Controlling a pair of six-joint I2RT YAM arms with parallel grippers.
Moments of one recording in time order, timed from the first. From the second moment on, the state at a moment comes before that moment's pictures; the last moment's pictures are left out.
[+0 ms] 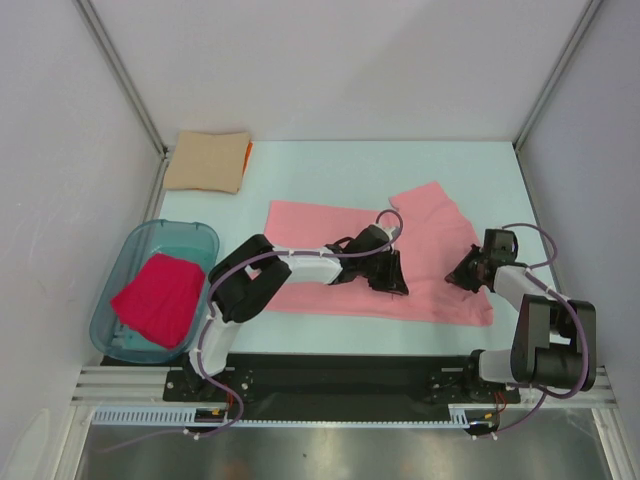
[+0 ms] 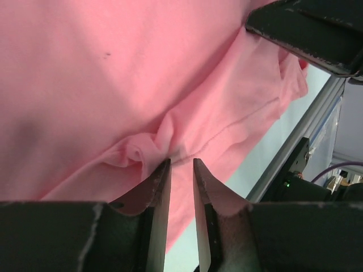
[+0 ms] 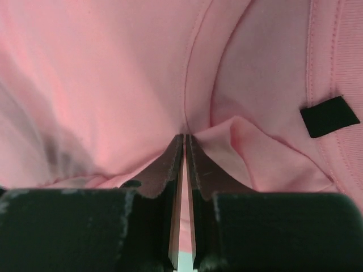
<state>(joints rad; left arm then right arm) -0.95 2.12 1.32 0.07 0.36 -0.83 -0.13 1.33 0.57 -0.23 -0.19 0.59</state>
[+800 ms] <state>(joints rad) -0.91 2.09 1.24 0.22 0.39 -0.85 -0.16 1.34 0.56 -0.17 -0.20 0.58</state>
